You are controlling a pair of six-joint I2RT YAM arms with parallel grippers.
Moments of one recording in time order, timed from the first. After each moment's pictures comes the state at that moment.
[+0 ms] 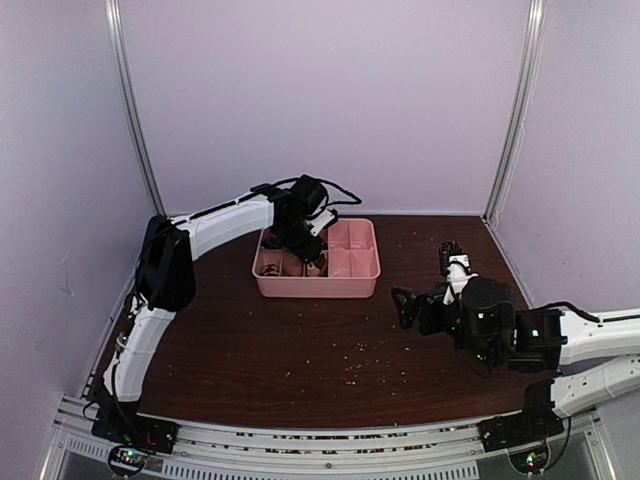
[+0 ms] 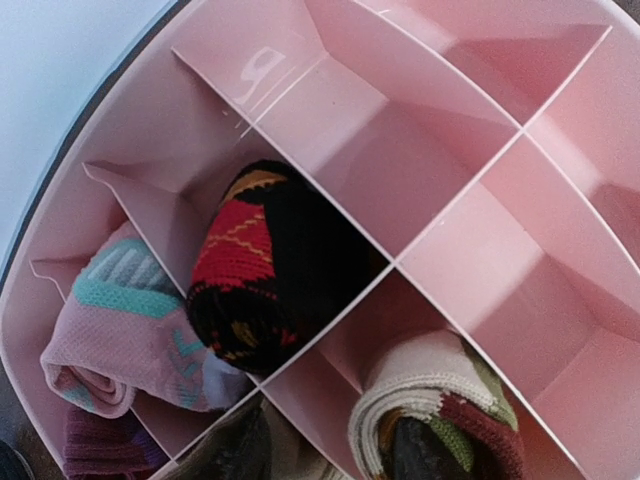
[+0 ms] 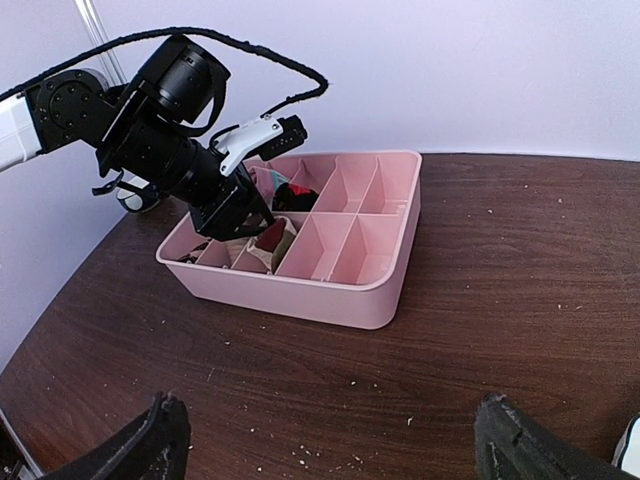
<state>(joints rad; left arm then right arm) -0.71 2.43 2.27 -0.89 -0.13 0.16 1.15 0.97 0.55 0.05 0.70 0.53</state>
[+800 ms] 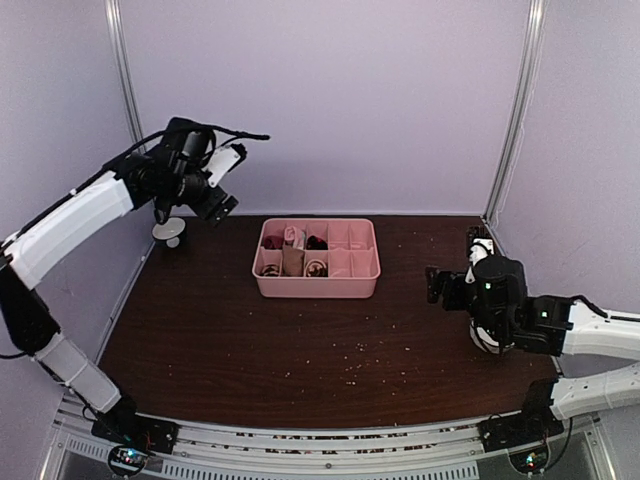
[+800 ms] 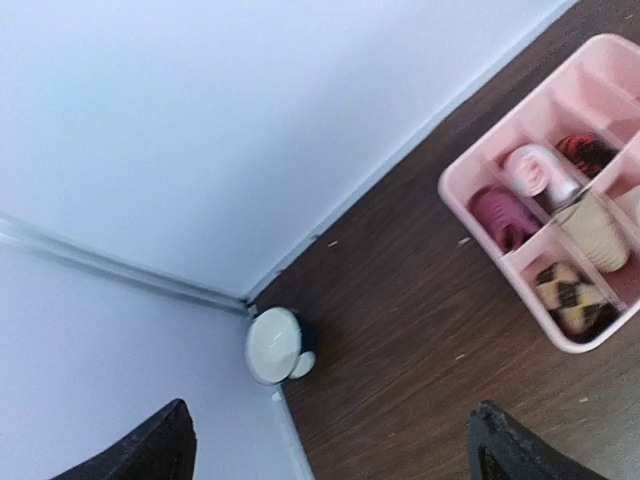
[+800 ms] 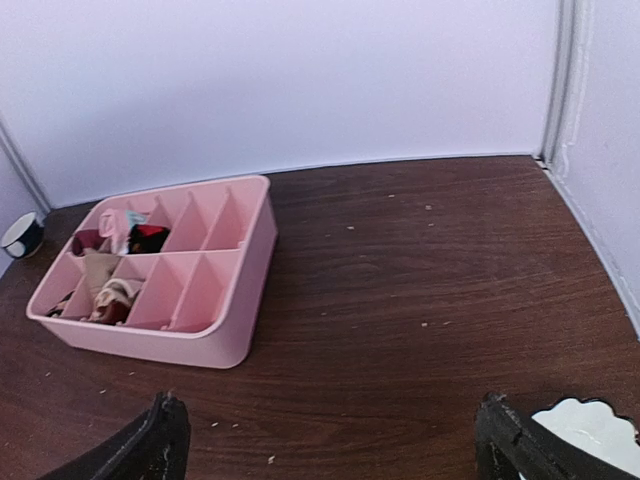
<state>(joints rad) -0.59 1.55 1.62 -0.75 -0.42 0.43 0.91 0.92 0.57 -0.07 0.72 0.48</state>
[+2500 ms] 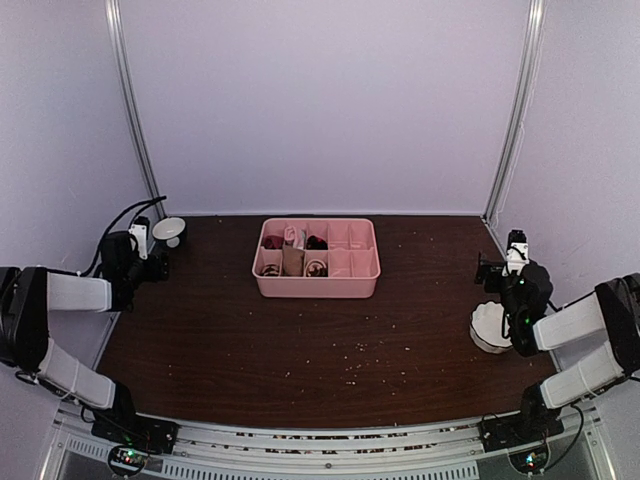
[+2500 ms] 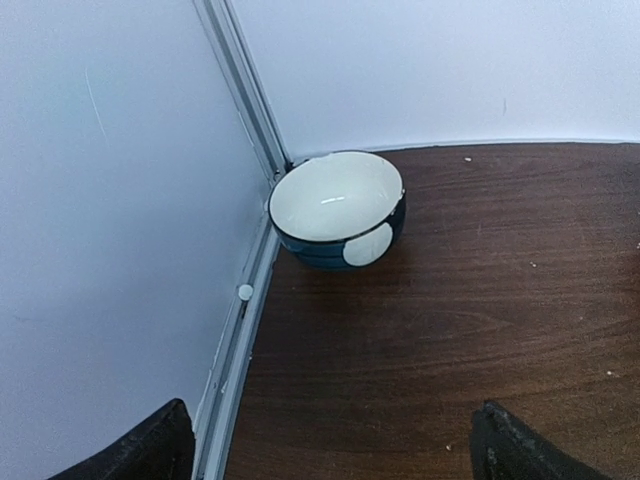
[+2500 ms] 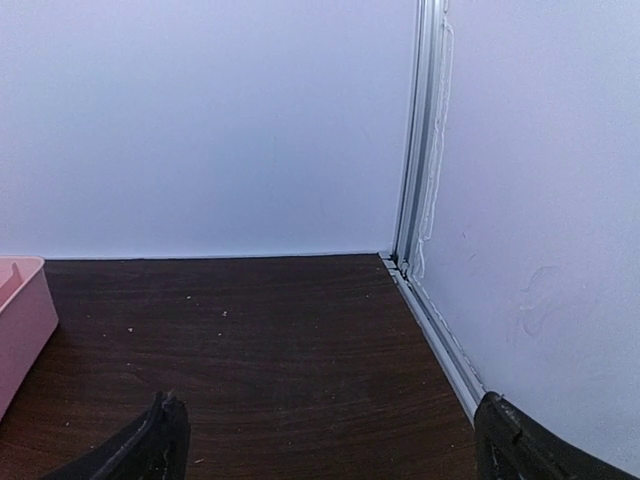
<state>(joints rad) 0.03 1.39 0.55 0.47 -0.15 0.16 0.12 1.35 0.21 1.11 0.28 -0.02</state>
